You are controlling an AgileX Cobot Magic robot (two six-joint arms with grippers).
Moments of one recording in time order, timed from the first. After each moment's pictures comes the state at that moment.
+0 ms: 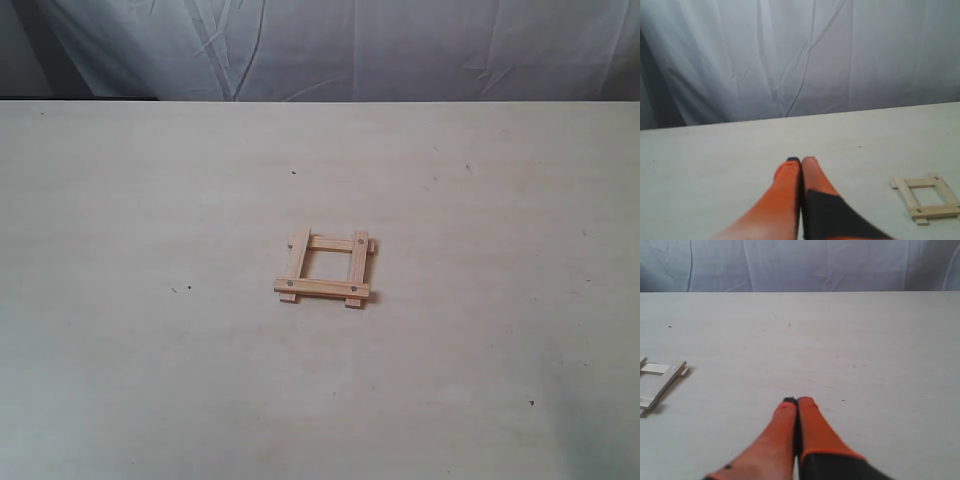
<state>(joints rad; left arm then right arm) -0.27 0.00 -0.30 0.36 0.51 -0.35 0.07 0.01 0.00 0.12 0.37 -0.05</state>
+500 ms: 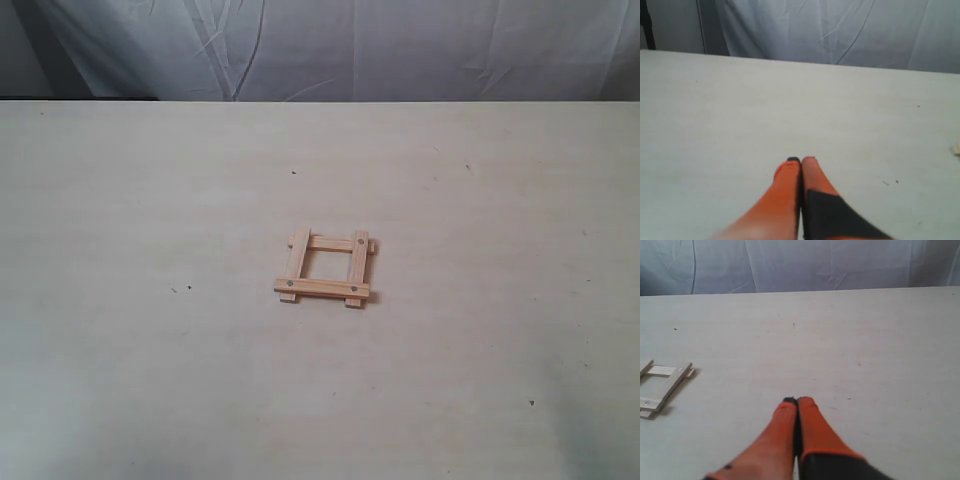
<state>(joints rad) 0.02 0.00 -0.03 0.25 0.38 -0.35 0.07 0.01 0.00 0.15 0.38 -0.05</state>
